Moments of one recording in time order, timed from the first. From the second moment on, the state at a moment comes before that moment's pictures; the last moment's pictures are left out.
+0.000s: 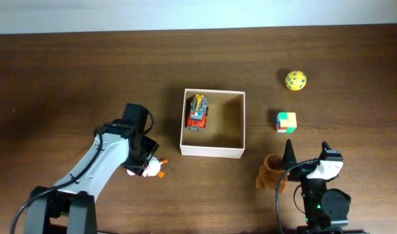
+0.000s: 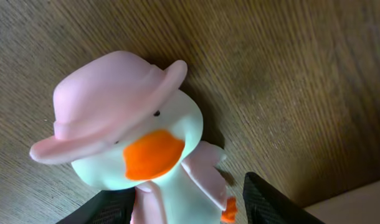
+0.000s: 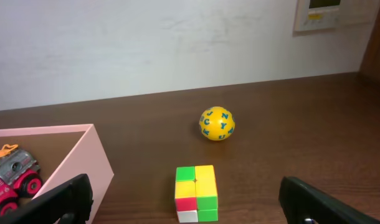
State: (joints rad) left arm -0.21 1.58 0.89 -0.81 0.06 -1.23; right arm 0.01 0.01 0.01 -0.07 0.06 0.11
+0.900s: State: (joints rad) left arm -0.21 1.58 0.97 -0.83 0.17 -1.05; right arm 0.01 0.01 0.01 -0.07 0.06 0.11
